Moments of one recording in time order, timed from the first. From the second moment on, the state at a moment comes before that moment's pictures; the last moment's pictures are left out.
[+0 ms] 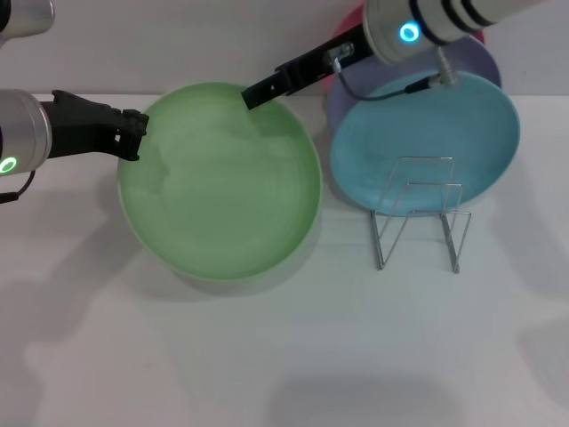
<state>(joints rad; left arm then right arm) -0.28 -2.07 1.50 1.72 -0.58 -1.03 0.46 1.03 2.04 1.90 0.90 -2.33 1.14 -0.55</state>
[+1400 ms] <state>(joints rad) -0.29 -2.07 1.52 1.72 -0.59 -1.03 0.46 0.98 2.05 1.75 0.90 -2.27 1.03 -0.66</state>
